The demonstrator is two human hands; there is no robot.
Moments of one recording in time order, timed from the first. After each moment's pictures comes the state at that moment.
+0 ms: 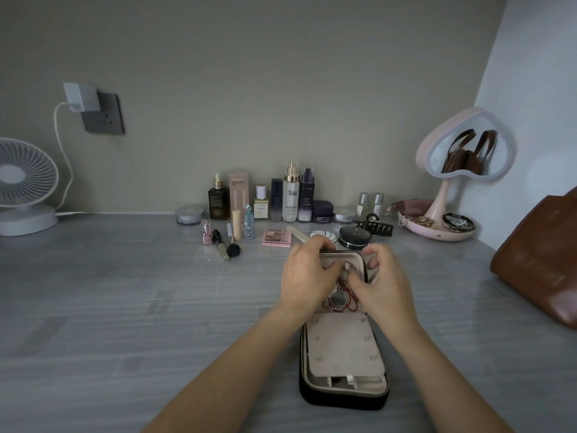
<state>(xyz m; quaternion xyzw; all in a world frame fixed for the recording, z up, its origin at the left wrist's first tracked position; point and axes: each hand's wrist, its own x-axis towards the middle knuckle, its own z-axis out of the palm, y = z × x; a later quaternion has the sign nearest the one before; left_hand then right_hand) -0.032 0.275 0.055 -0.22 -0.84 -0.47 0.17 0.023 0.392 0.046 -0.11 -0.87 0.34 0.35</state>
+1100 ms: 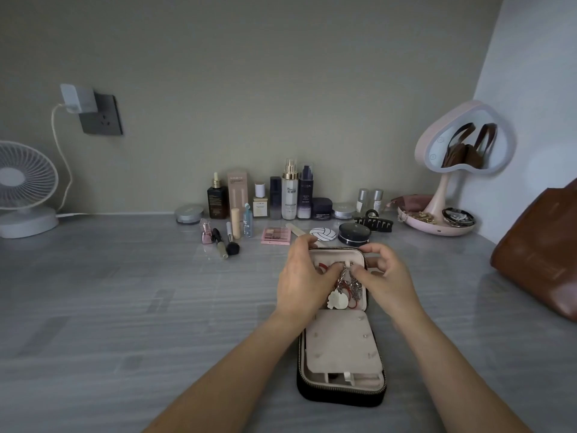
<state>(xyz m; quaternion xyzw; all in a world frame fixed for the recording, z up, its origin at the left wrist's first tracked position) -0.019 0.270 0.046 -0.19 -0.81 -0.53 0.16 0.023 0.402 0.050 -0.06 -0.76 0.59 0.26</state>
